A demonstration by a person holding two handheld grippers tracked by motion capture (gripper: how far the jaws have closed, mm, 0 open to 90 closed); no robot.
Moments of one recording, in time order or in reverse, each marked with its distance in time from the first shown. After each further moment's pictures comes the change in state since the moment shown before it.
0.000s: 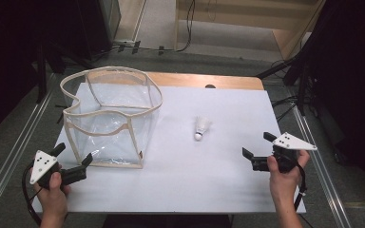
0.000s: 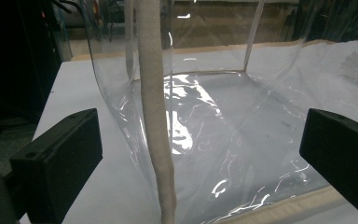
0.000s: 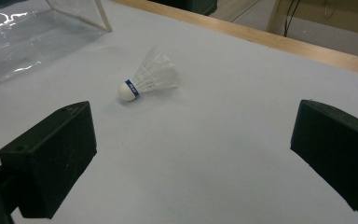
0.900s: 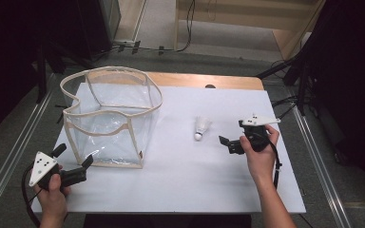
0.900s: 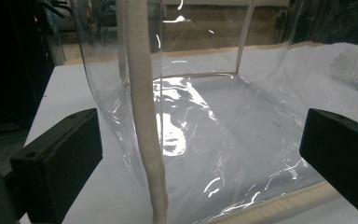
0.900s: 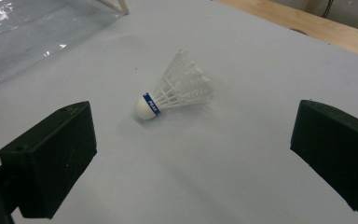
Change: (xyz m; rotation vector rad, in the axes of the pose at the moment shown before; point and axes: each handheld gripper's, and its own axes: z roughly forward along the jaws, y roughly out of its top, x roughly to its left) left arm 0.000 -0.001 -0.003 -0.020 -0.027 0.003; right arm 0.015 0.040 0.073 0.150 0.092 -0.022
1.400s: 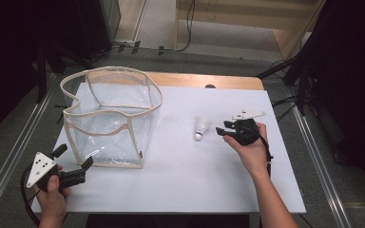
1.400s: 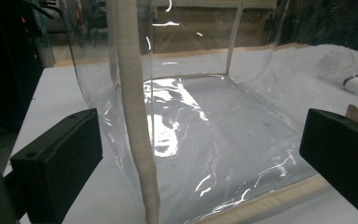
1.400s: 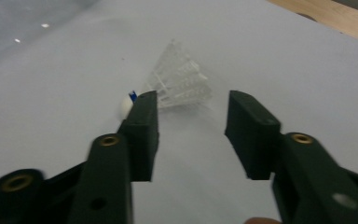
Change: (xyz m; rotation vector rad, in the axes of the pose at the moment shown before) left arm 0.000 0.000 -0.002 0.002 -0.035 0.005; right arm -0.002 0.010 0.028 0.095 -0.039 -0.019
